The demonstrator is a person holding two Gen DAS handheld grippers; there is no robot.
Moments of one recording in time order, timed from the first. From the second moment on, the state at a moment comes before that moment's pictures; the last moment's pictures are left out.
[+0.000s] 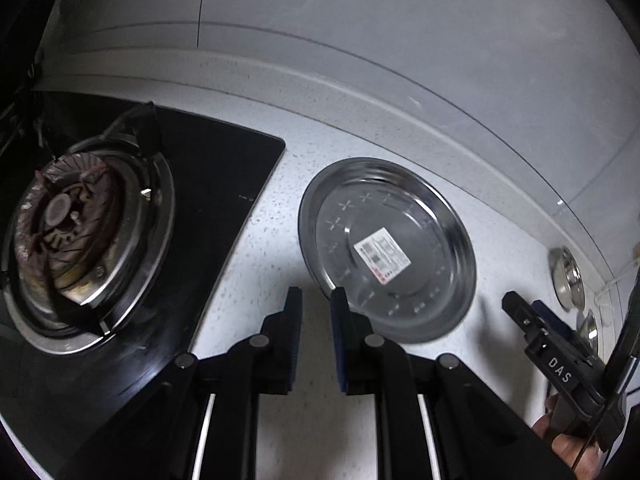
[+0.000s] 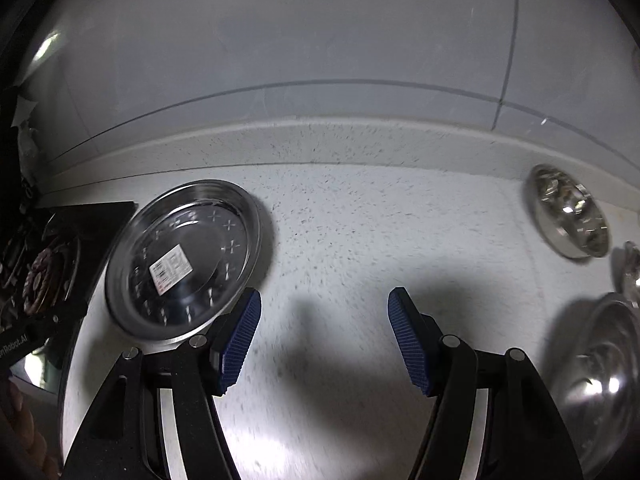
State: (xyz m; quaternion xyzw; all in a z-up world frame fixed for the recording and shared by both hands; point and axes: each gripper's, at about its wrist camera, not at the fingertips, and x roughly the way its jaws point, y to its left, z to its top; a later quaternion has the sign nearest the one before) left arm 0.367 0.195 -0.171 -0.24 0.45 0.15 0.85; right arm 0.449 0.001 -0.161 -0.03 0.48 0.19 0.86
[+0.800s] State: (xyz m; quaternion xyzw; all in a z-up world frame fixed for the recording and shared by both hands) left arm 0.412 0.222 -0.204 -0.30 0.44 0.15 0.83; right arm 0.475 0.066 -0.196 -0.04 0.48 0.26 0.84
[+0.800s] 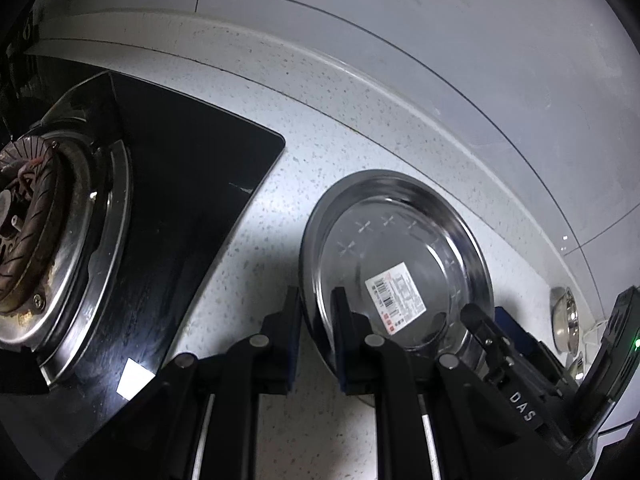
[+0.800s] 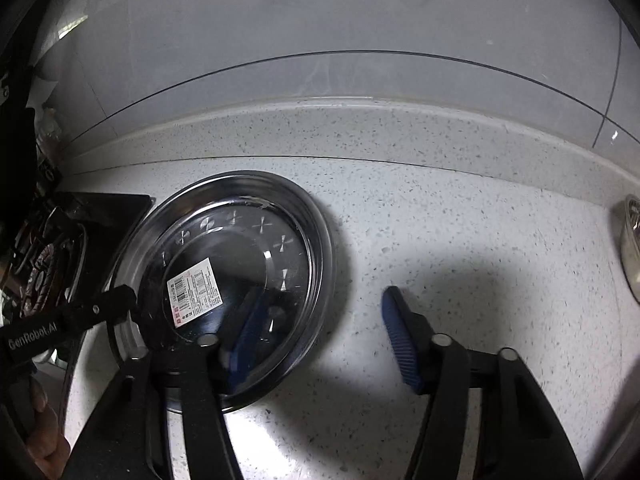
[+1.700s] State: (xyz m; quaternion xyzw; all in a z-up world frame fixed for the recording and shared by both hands) left arm 0.323 0.143 -0.096 -0.21 0.40 0.08 0.89; right arm 0.375 0.000 -0.072 -0.03 0.43 0.25 0.87
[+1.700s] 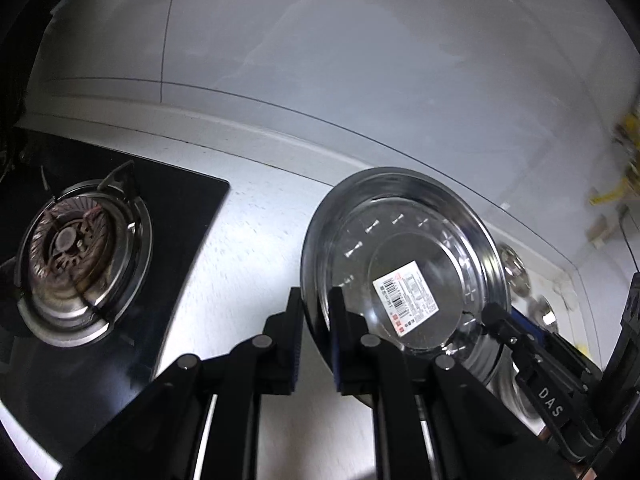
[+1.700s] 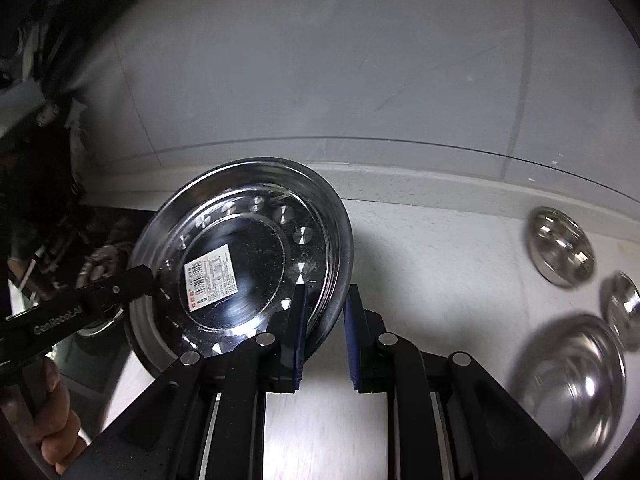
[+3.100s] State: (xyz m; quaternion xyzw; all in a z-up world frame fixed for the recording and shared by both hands) left arm 0.147 0.038 -0.168 -0.08 0.48 -0.05 0.87; right arm 0.158 -0.114 -0.125 -0.02 0.52 0.11 0.85
